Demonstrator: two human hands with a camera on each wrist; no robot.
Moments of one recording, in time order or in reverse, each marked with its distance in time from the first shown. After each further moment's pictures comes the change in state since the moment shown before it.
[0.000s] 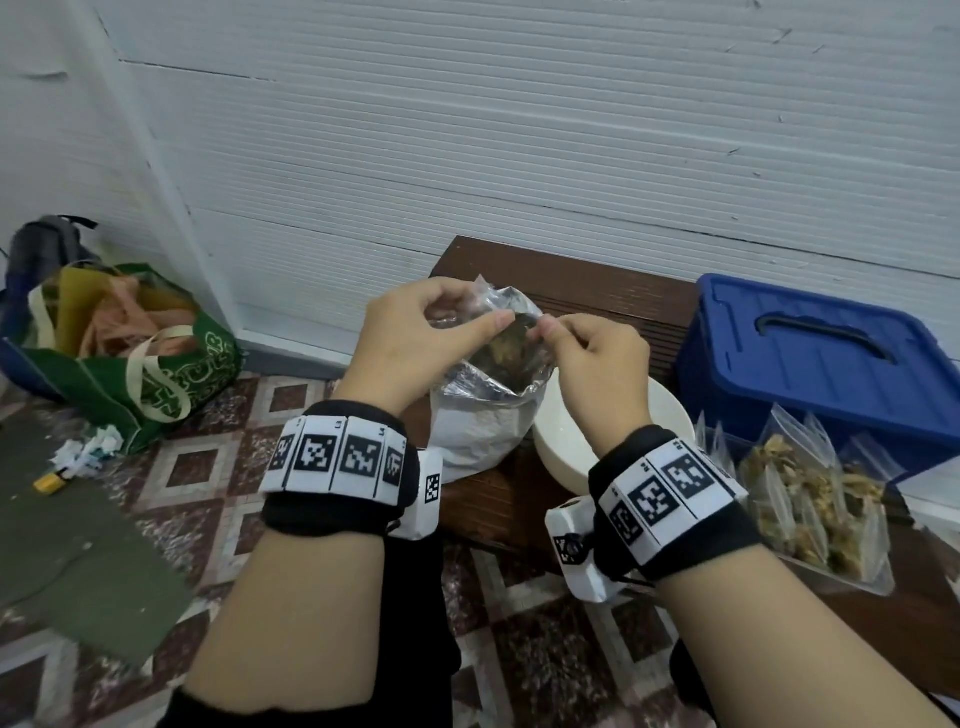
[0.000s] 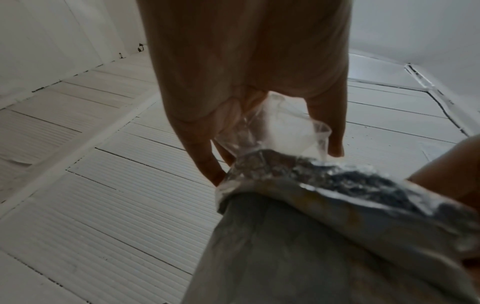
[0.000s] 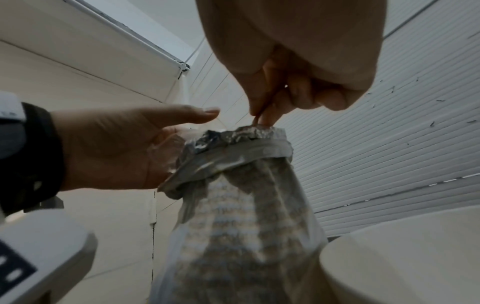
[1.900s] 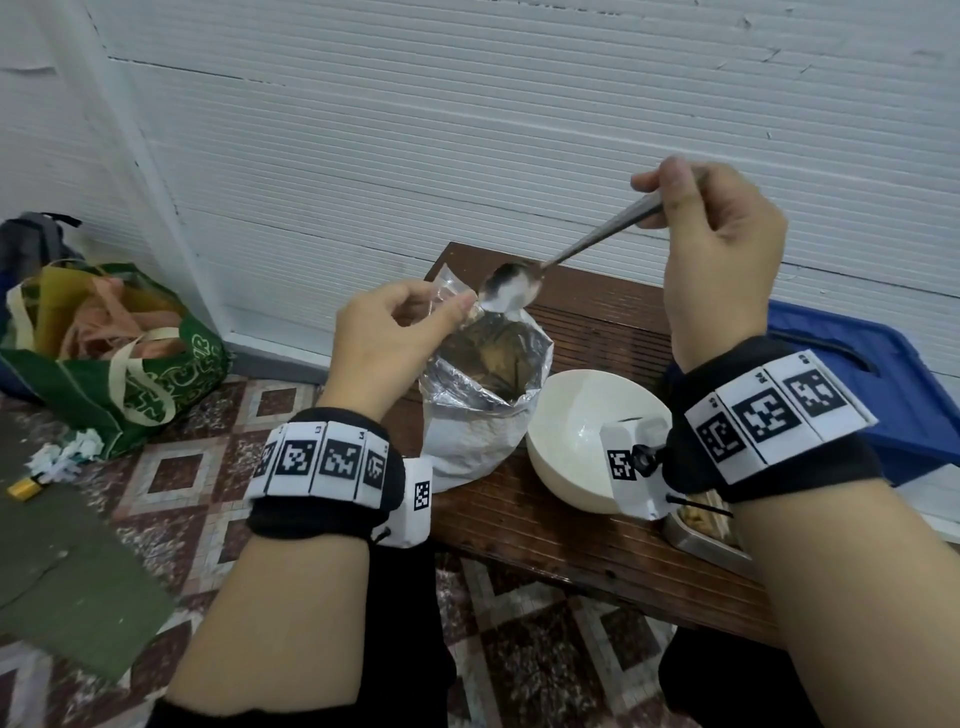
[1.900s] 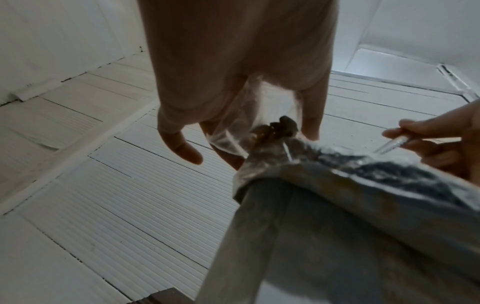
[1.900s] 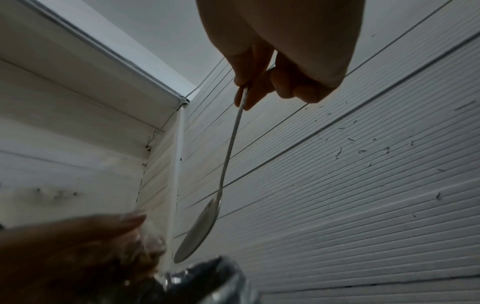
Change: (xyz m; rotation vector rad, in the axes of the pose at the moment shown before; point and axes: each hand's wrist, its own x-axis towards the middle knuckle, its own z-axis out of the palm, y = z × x) left_hand 0.008 -0.014 -0.007 -0.021 0.138 -0.010; right_hand 0.048 -0.039 -0.057 0.284 0.326 -0.329
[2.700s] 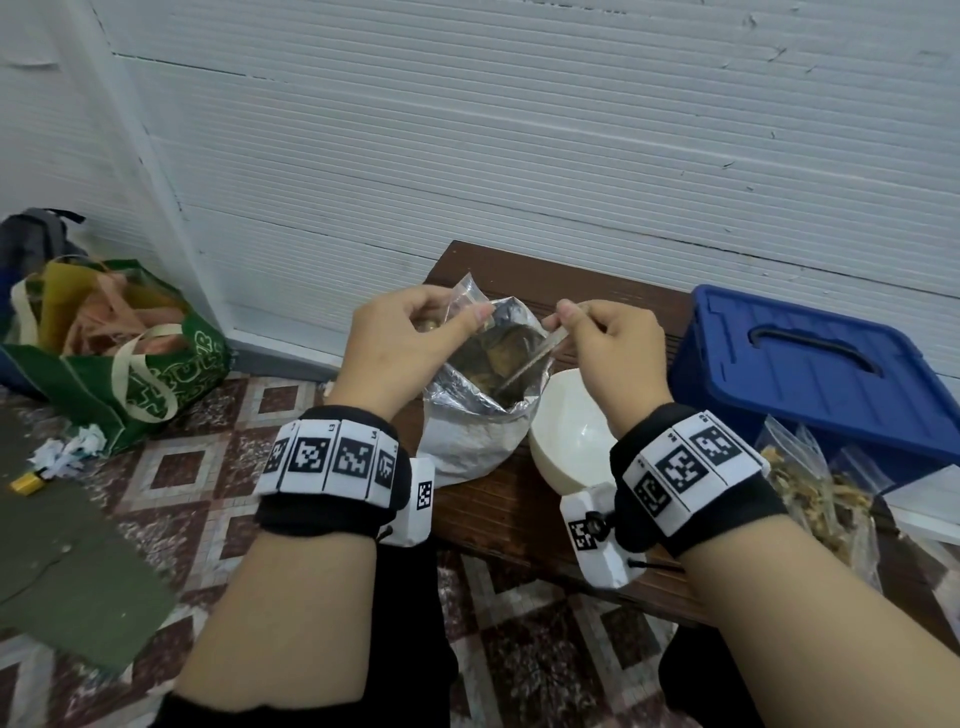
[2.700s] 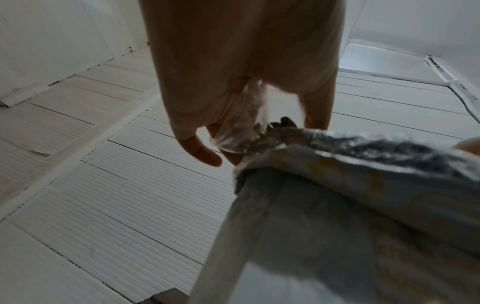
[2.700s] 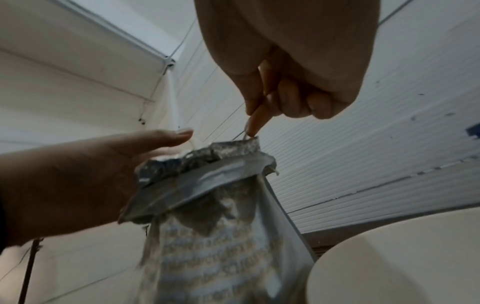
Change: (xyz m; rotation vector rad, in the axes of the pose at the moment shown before) left_hand -0.004 0.002 0.004 0.014 -0.060 0.006; right_hand -0.051 0.036 0.023 -0.248 -0.324 0.368
